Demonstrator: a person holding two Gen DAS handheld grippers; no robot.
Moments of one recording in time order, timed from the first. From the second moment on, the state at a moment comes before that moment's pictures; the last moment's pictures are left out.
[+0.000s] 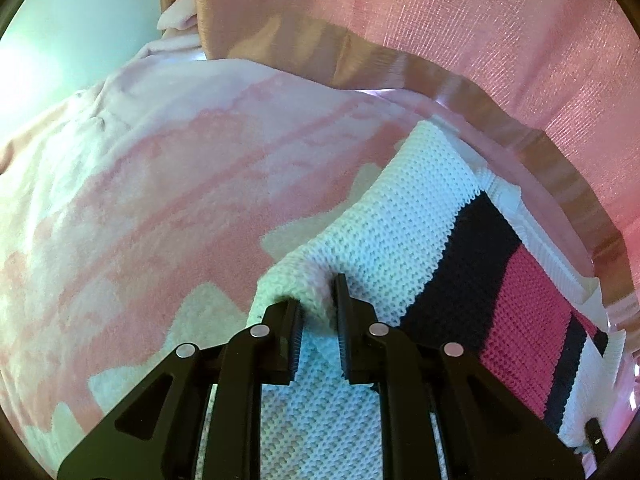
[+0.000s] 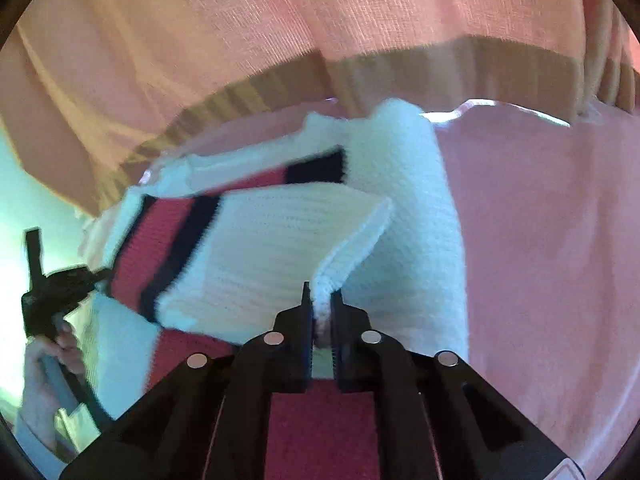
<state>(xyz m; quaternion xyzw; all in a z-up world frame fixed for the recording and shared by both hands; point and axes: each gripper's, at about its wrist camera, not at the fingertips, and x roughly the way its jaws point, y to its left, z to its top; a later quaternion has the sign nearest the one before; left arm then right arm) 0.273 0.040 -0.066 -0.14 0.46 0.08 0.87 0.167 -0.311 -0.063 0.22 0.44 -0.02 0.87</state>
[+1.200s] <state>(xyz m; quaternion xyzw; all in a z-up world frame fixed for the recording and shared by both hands) 0.058 0.118 -0.065 -0.12 0.51 0.02 0.85 -0.103 -0.252 -0.030 0.22 0.46 -0.05 0.86</state>
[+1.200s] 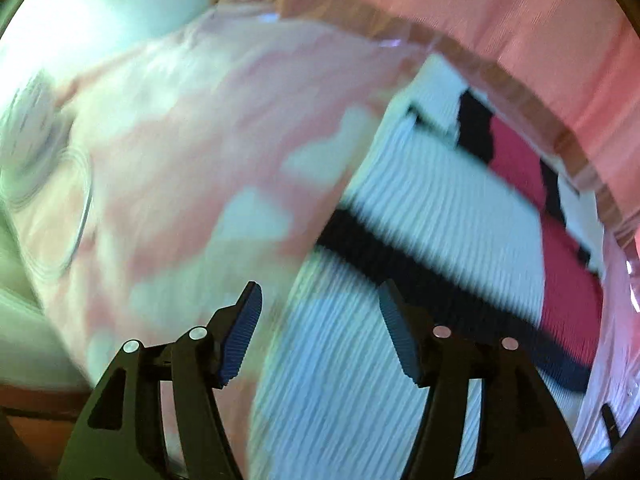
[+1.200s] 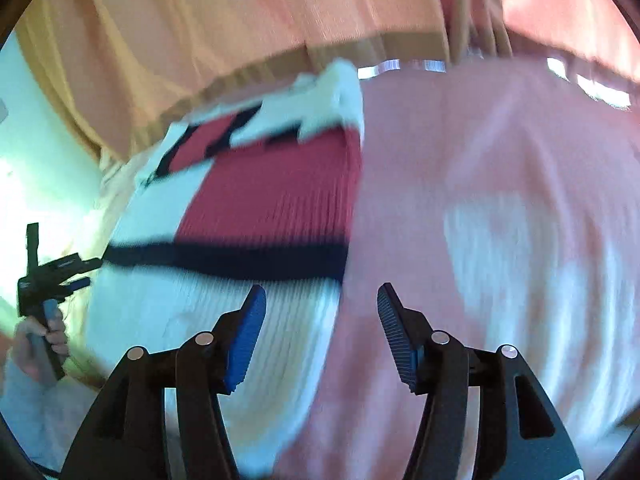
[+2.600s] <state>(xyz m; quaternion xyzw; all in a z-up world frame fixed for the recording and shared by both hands) -0.128 0.064 0.084 -0.14 0.38 -0.25 0.88 -0.255 -0.286 0.115 0.20 0.31 -0.01 0.93</state>
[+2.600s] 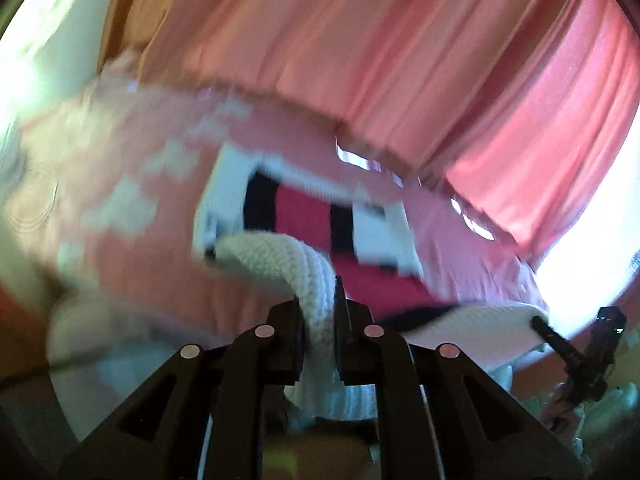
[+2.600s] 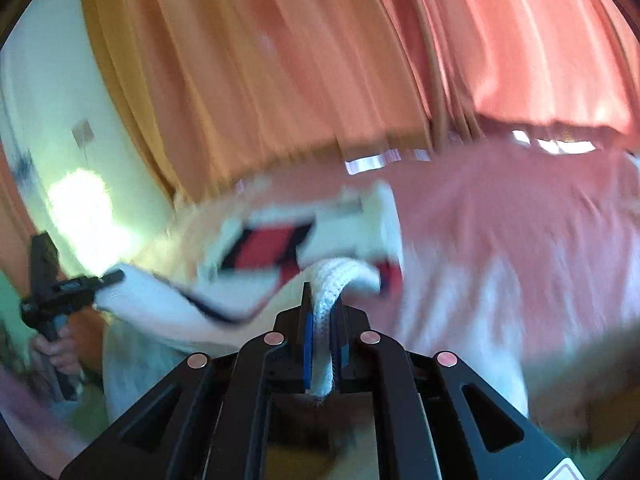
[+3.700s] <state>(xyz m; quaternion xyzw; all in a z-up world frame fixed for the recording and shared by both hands) 0.169 0.015 -0.005 -0.13 0.38 -0.03 0.92 0.041 -0.391 0.005 0.26 0.36 -0.10 0.89</state>
